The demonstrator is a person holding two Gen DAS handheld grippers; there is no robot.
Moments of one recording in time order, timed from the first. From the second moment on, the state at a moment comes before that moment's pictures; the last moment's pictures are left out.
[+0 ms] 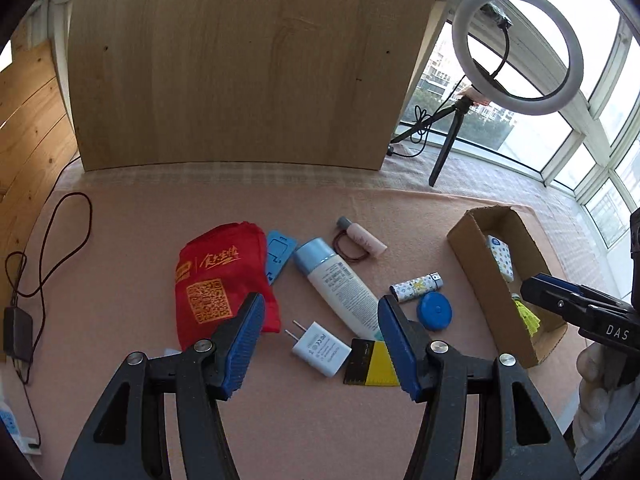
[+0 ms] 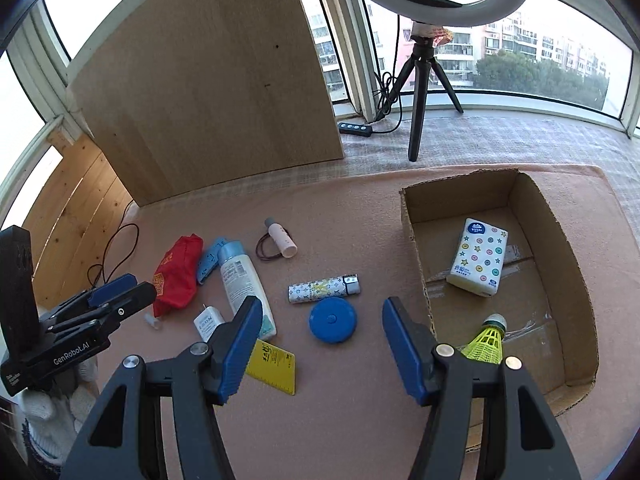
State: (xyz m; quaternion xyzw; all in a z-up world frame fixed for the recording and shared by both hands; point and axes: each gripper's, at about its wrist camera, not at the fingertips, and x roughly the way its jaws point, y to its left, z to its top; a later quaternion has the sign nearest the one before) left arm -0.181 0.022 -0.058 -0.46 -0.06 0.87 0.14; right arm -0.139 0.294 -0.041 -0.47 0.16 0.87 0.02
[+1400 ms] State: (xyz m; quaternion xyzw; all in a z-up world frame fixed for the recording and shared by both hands) left arm -0.253 -0.105 -0.160 -0.54 -0.18 0.80 0.16; right arm -0.294 0.130 -0.123 -0.57 0.13 0.81 -0.06
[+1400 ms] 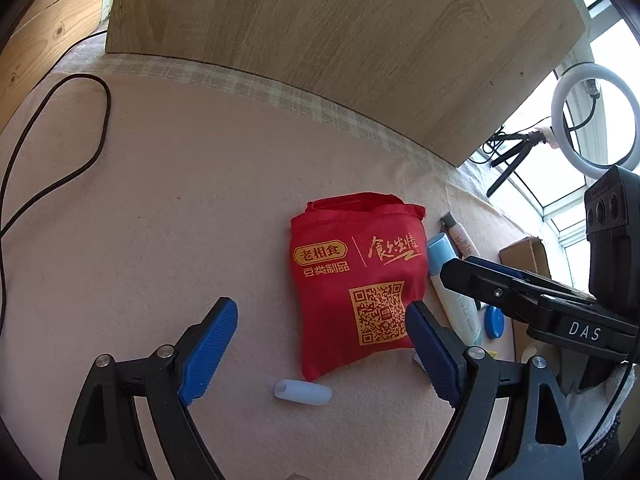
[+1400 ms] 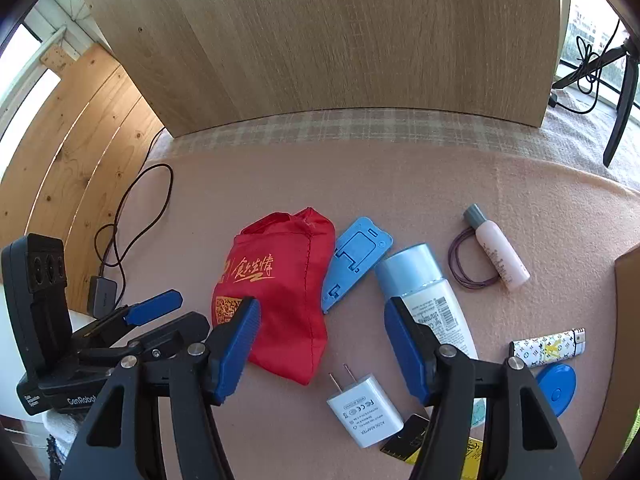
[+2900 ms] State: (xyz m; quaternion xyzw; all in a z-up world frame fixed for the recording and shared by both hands) left arm -0.209 0.068 -0.064 -0.46 -0.04 0.85 0.26; right arm -0.221 0.200 -0.070 -0.51 0.20 0.83 -0.09
